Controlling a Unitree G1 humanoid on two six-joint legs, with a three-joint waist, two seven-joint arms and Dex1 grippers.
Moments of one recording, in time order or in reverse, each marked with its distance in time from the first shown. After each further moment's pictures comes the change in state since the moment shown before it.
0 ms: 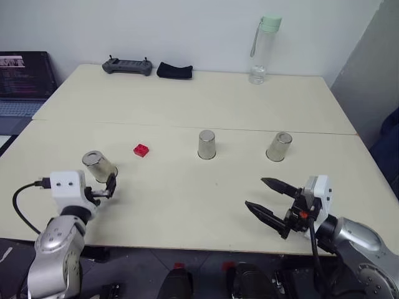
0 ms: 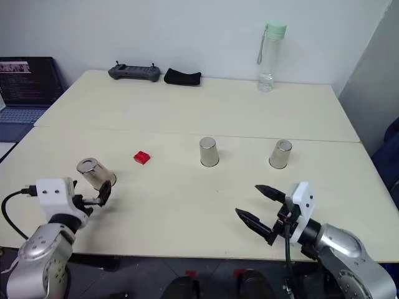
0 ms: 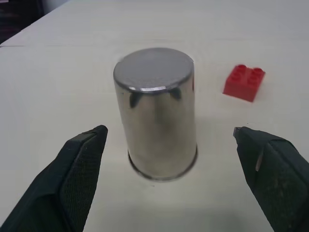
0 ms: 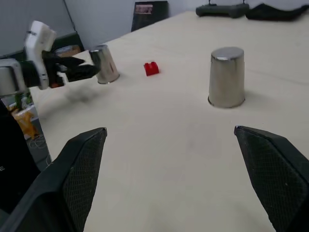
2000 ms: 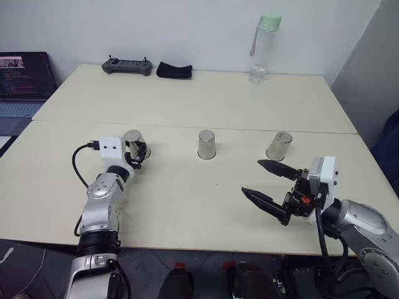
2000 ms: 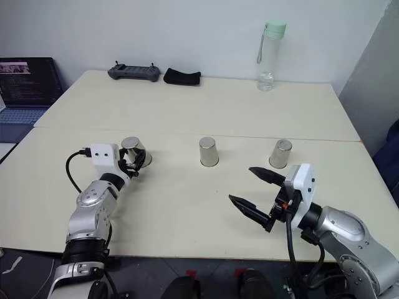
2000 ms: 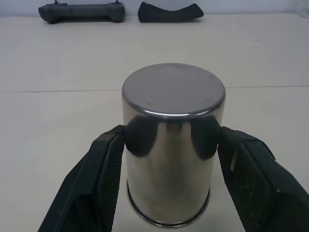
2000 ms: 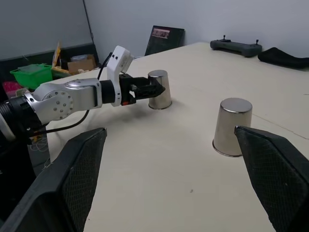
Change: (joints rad) left arm -0.605 0.011 -0.200 0.746 0.073 -0.347 -0.053; right arm -0.216 -0.073 0.000 -0.048 0.077 0.056 0.044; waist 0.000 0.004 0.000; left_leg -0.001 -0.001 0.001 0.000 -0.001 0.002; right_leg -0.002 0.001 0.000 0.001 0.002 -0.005
